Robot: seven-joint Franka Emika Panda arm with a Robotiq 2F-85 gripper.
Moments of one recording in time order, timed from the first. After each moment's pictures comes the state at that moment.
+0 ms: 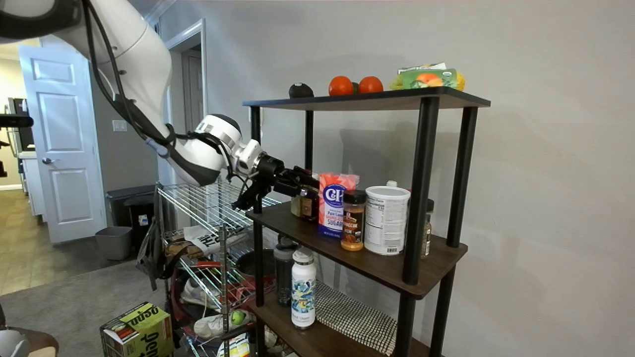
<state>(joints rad) 0.20 0.22 0.20 -1.99 -1.49 1.88 2.36</state>
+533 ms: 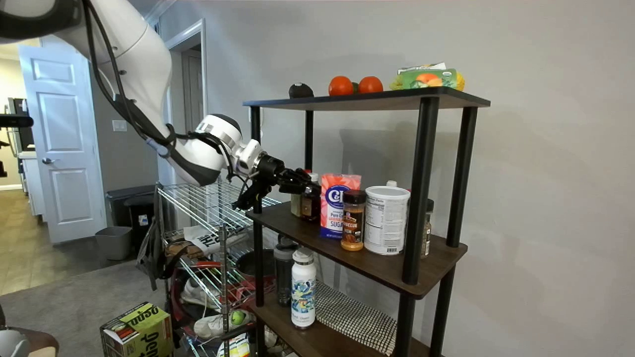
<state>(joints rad) 0.20 0.22 0.20 -1.99 -1.49 1.88 2.36</state>
